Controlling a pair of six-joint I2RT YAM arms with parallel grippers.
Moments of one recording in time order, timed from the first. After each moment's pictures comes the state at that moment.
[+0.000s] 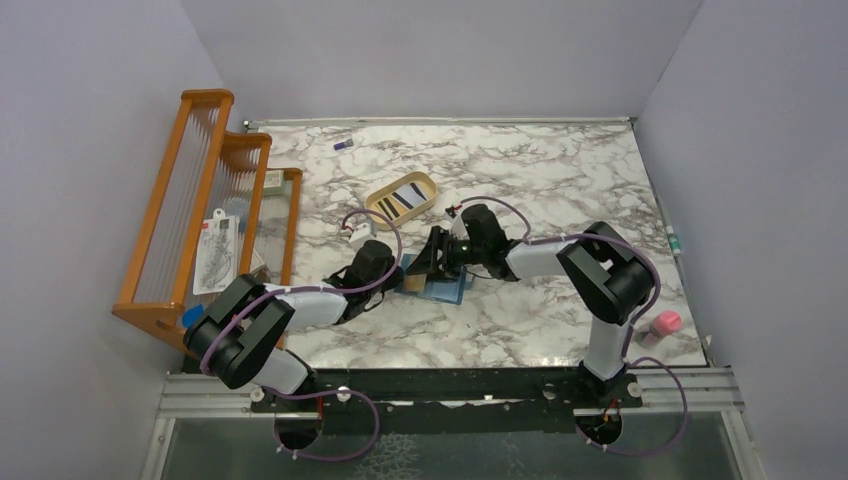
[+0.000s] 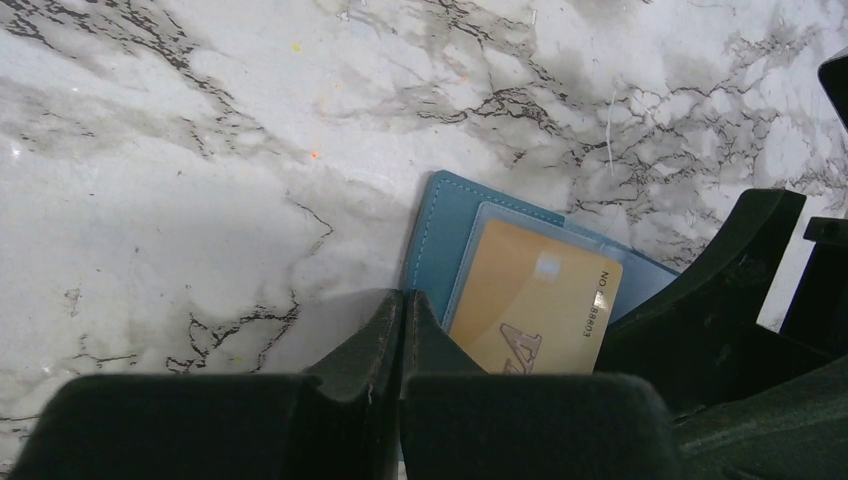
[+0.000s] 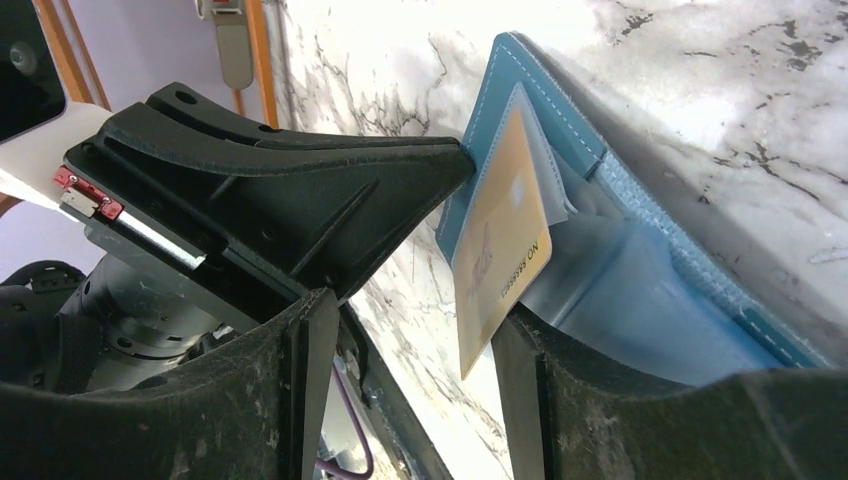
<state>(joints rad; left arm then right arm) -0.66 1.45 0.43 0.36 -0.23 -0.88 0.69 1.88 0.87 0.41 -0.60 0.96</state>
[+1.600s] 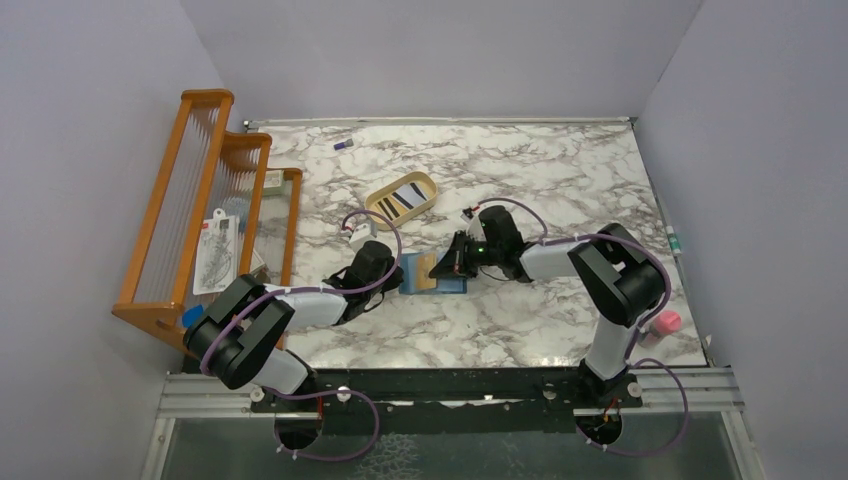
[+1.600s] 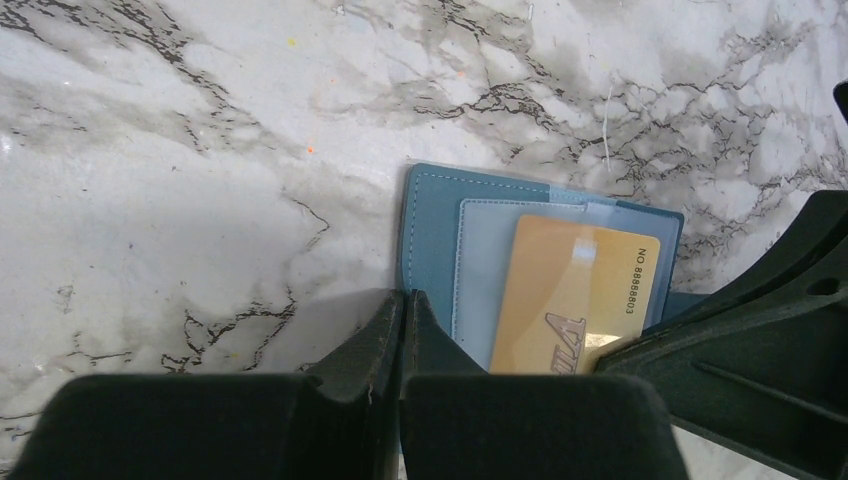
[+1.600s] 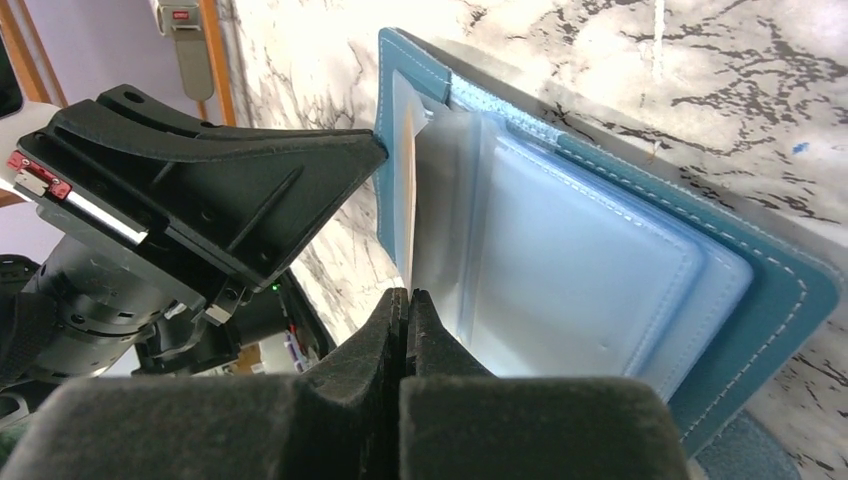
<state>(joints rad) -0.66 1.44 0.42 0.37 -0.22 -0.88 0.60 1.82 0.78 0.40 -0.61 0.89</state>
